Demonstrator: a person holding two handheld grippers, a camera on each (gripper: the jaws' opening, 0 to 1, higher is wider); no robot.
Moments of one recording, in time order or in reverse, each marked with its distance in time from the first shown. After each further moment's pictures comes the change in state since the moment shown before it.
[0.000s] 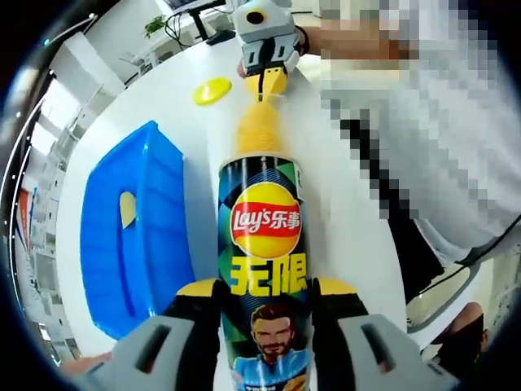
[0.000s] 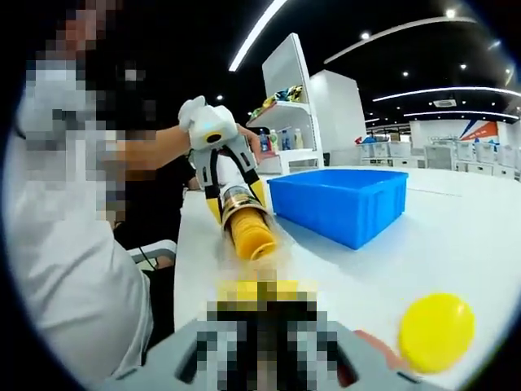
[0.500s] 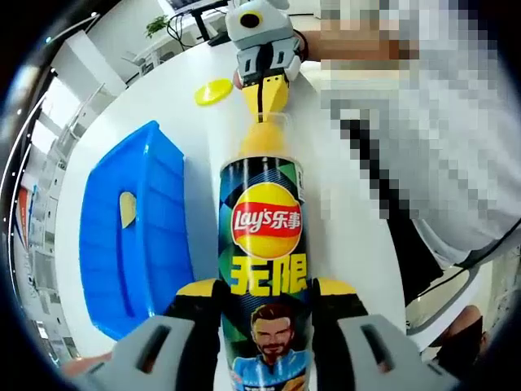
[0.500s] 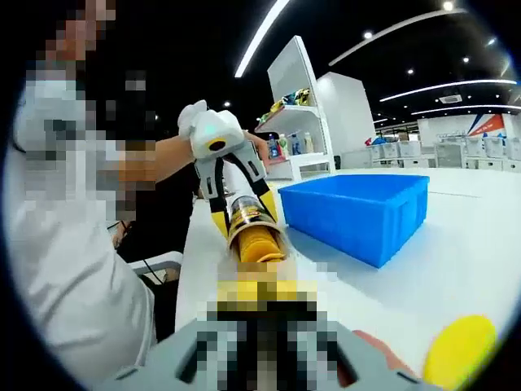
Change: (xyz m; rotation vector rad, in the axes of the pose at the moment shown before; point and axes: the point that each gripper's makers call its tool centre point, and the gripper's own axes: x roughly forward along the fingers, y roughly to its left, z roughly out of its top) left arm 0.001 -0.001 0.004 -0.014 -0.010 -0.005; right arm 0.039 0.008 0.009 0.031 0.011 0.066
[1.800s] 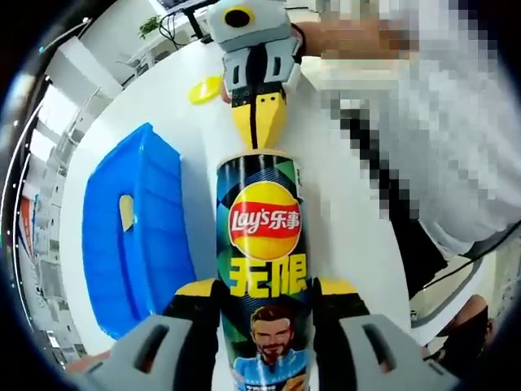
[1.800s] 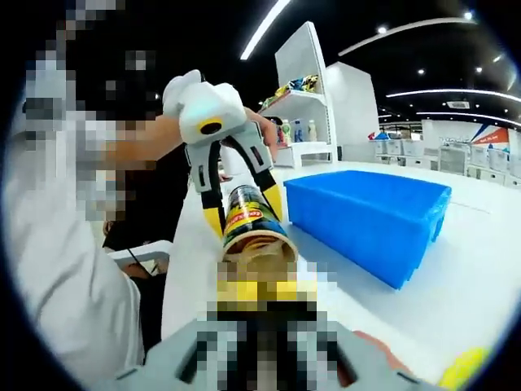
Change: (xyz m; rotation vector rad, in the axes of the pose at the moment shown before) left arm -0.001 0.004 -0.013 0.076 0.061 0.028; right arm 0.023 0.015 0.006 -0.073 0.084 -0.047
